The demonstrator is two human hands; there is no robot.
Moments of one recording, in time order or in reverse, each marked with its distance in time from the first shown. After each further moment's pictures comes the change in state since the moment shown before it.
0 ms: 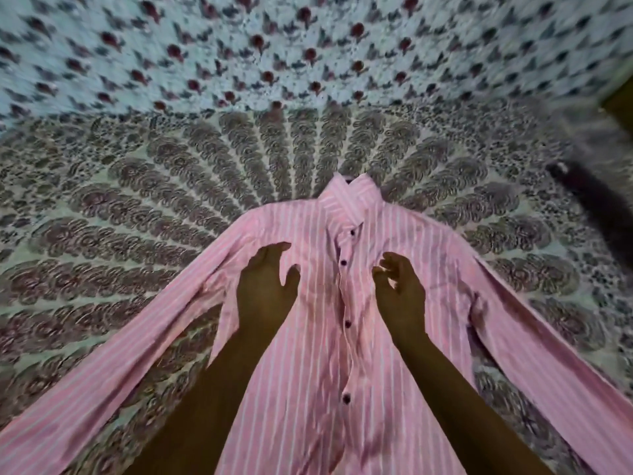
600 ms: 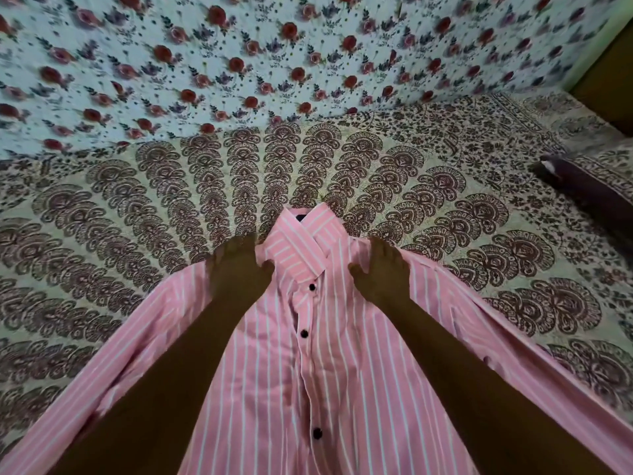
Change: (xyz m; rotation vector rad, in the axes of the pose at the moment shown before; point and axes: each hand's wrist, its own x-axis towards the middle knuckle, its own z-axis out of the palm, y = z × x) left_hand 0.165 -0.029 0.127 0.389 -0.261 -0.060; right_hand 0.190 0.073 0.026 -0.775 -0.161 -0.056
